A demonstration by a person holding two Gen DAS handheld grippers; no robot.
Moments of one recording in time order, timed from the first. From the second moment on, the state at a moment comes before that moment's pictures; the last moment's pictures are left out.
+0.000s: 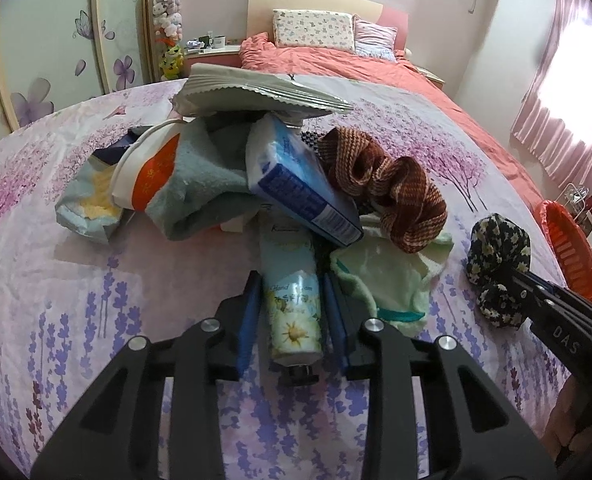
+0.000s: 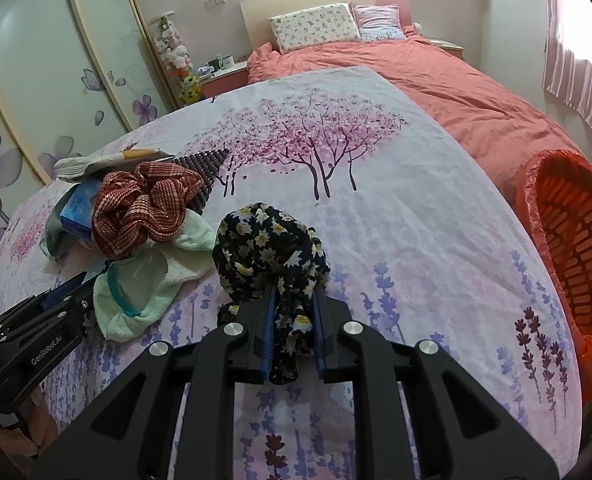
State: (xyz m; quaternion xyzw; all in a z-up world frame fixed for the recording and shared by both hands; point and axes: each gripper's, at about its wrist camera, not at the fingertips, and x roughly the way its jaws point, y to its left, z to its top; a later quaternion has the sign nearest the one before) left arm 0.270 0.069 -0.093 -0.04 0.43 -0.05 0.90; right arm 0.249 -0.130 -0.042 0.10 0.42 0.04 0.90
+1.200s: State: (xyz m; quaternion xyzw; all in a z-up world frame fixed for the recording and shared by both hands) left arm 0.206 0.068 -0.006 -0.03 0.34 -0.08 0.94; right arm 0.221 -0.155 -0.005 0.12 0.36 0.04 0.92
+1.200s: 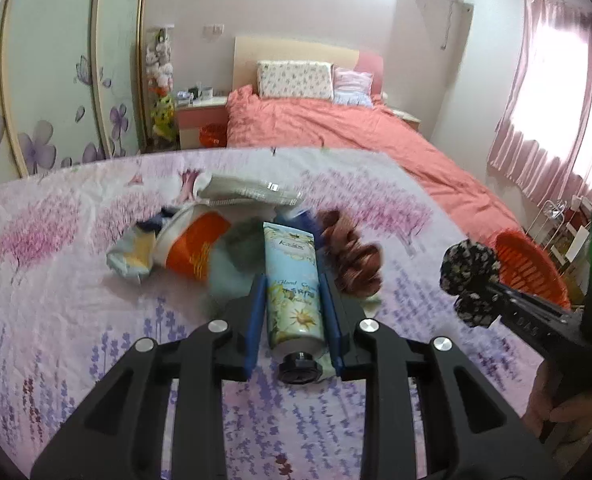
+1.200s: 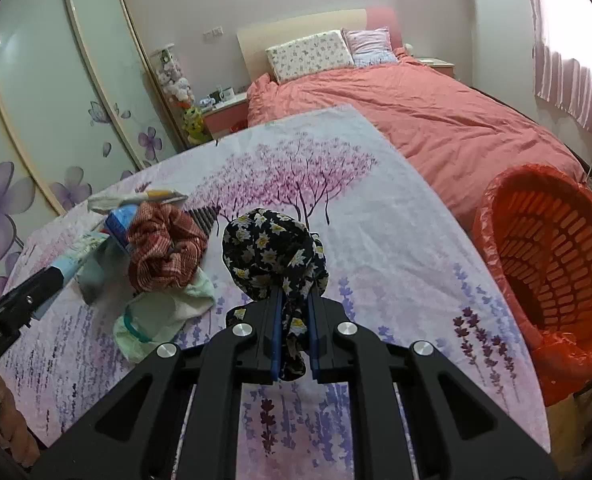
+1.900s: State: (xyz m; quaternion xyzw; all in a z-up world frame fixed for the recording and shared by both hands) left arm 0.185 -0.019 0.046 -0.02 0.28 -0.16 0.95; right arm 0.182 -0.207 0.046 0.14 0.29 0.00 0.95
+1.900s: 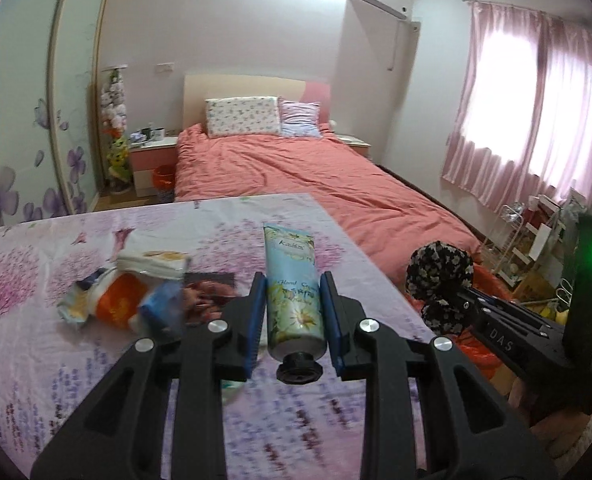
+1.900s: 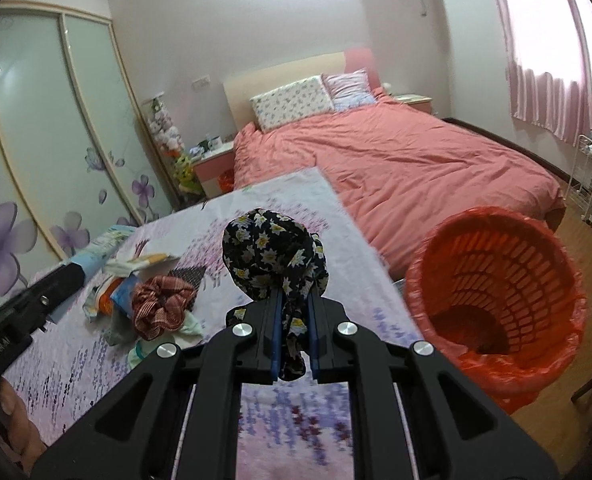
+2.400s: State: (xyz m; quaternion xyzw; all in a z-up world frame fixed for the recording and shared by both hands) left arm 0.188 -0.151 0.033 0.00 0.28 -0.27 0.92; right arm 0.156 -0.314 0.042 0.18 0.26 -0.10 0.94
